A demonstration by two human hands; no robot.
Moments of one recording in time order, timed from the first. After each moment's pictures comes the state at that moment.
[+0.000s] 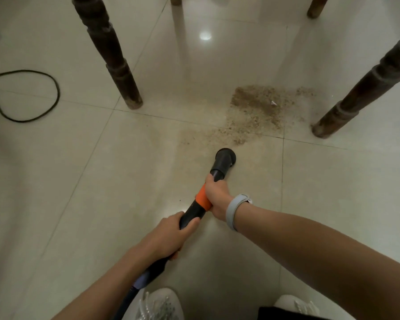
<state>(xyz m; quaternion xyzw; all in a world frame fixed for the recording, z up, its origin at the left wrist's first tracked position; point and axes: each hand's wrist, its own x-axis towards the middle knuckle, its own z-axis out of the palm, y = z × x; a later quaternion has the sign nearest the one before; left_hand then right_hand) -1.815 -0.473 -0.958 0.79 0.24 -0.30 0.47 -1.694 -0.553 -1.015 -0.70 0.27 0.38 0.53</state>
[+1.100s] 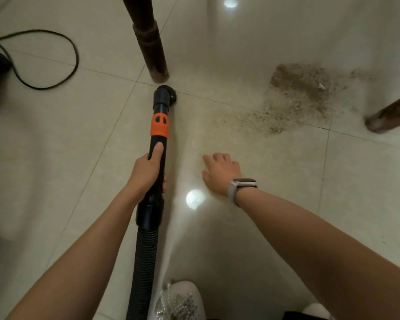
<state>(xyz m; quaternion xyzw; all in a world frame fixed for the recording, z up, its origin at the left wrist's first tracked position) -1.773 -0.356 -0.981 0.65 0.47 -0.05 0.60 -1.678 -0.511 -1.038 -0.90 -0.32 0.29 0.07</state>
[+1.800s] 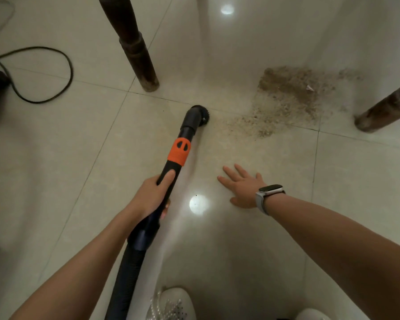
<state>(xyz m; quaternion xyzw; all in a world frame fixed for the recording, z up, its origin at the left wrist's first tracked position) -1.781 -0.396 -0.972 0.75 0.38 -0.15 0.52 -1.647 -0.594 -1.050 -0.81 -0.40 0.42 -0.08</state>
